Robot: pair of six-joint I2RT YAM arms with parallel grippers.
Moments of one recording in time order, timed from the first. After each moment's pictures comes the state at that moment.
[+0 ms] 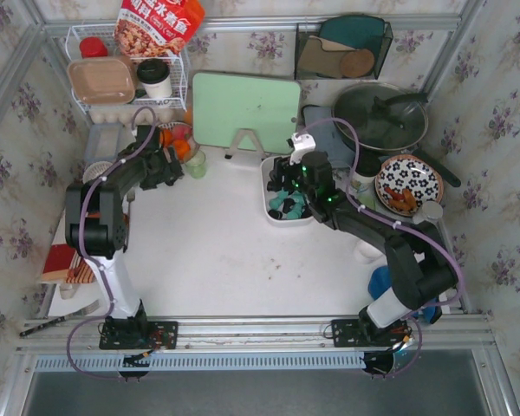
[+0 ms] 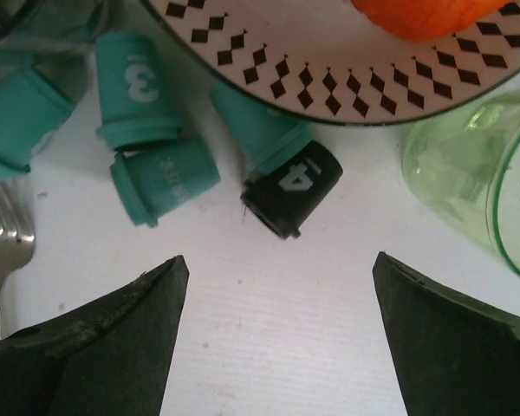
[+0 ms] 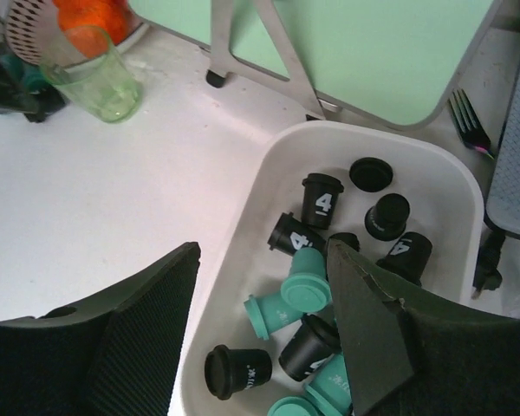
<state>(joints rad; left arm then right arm) -0.07 1.95 1.41 -0.42 -0.06 -0.37 0.51 1.57 0.94 0.31 0.03 0.17</state>
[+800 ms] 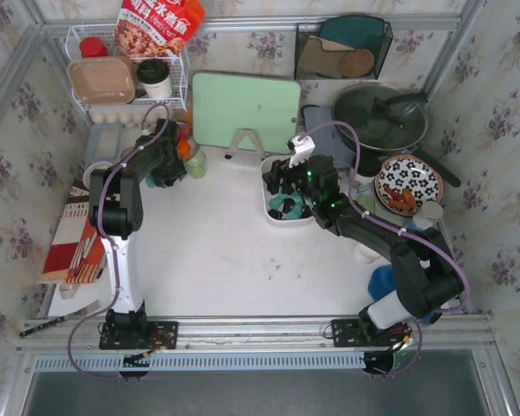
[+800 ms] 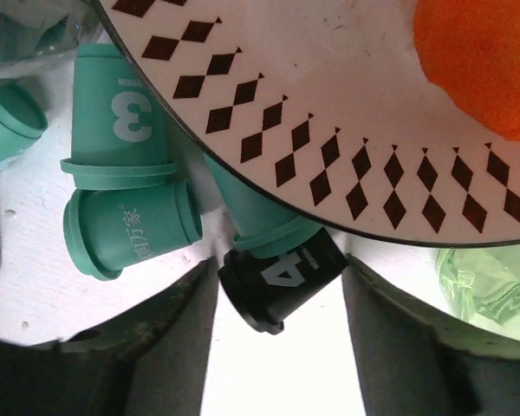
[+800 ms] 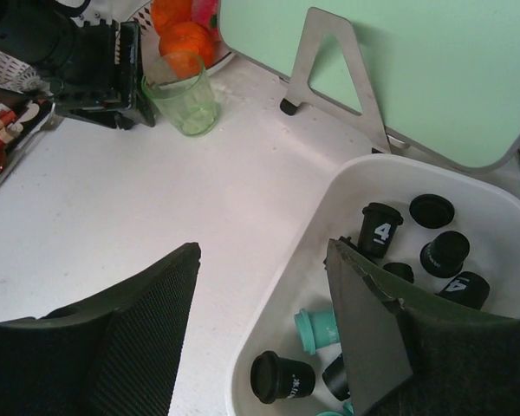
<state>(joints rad) -0.12 2.26 1.78 -0.70 -0.23 -0.51 0.51 1.51 0.87 0.44 -0.14 0.18</state>
